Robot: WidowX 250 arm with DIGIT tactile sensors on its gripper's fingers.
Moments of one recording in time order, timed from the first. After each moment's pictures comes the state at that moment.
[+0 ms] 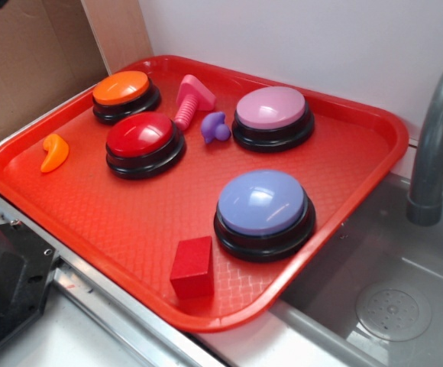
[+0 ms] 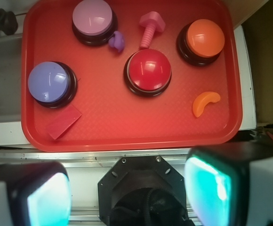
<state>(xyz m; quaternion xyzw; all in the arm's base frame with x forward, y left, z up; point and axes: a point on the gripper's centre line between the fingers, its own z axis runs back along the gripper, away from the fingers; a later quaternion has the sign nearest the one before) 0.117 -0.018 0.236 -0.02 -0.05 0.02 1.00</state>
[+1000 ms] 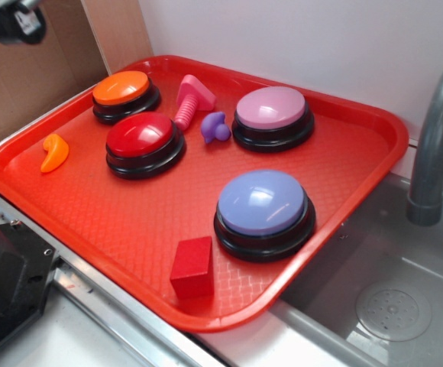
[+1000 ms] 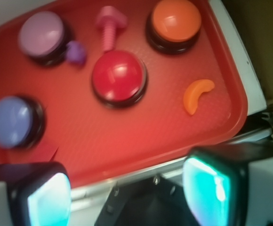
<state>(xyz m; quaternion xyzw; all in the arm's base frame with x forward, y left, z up) 0.137 0.035 0.181 -0.03 -0.07 0.18 0.98</state>
